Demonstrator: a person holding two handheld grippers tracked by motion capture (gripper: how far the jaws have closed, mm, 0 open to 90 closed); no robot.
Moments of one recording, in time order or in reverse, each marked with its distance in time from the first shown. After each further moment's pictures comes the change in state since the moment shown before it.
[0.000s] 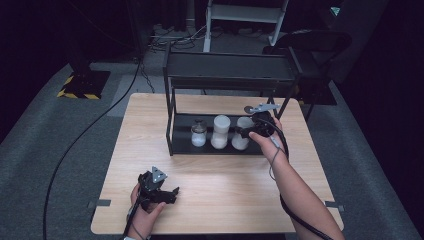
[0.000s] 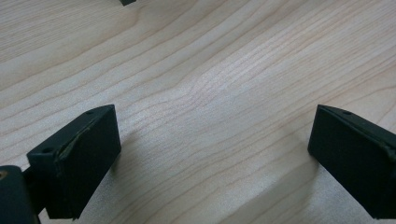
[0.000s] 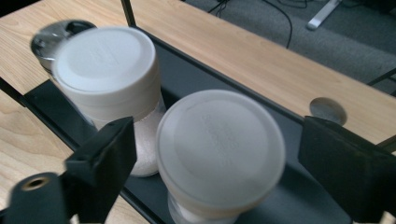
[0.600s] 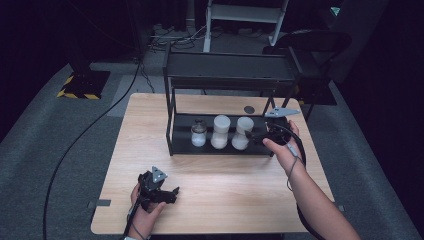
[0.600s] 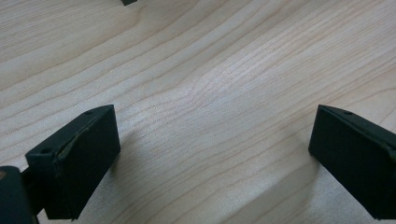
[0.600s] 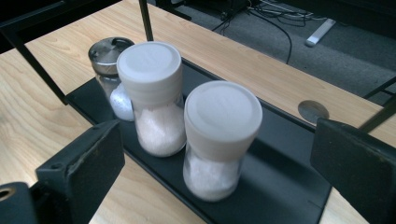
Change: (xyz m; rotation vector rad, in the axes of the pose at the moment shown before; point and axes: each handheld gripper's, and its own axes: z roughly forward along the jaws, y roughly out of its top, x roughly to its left) left arm -0.001 0.001 0.000 0.001 0.003 -0.005; right arm 0.003 -0.022 -0.060 -0.072 0.018 -0.002
